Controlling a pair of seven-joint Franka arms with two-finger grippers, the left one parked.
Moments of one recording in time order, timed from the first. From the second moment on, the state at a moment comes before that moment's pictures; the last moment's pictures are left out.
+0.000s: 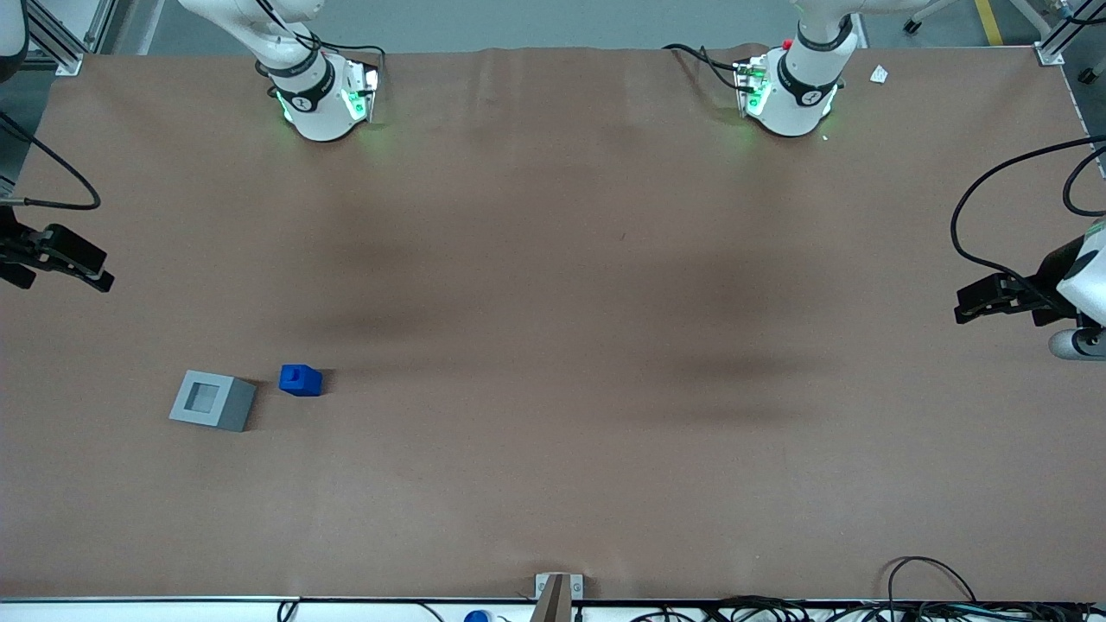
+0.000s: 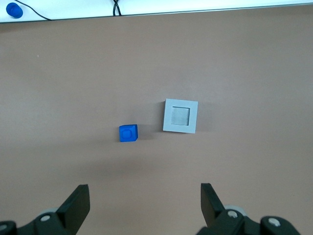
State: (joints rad) arm -0.09 0.07 0.04 -1.50 -0.01 1.70 0.01
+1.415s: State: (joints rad) arm -0.10 0.10 0.04 -1.52 -0.03 1.70 0.00
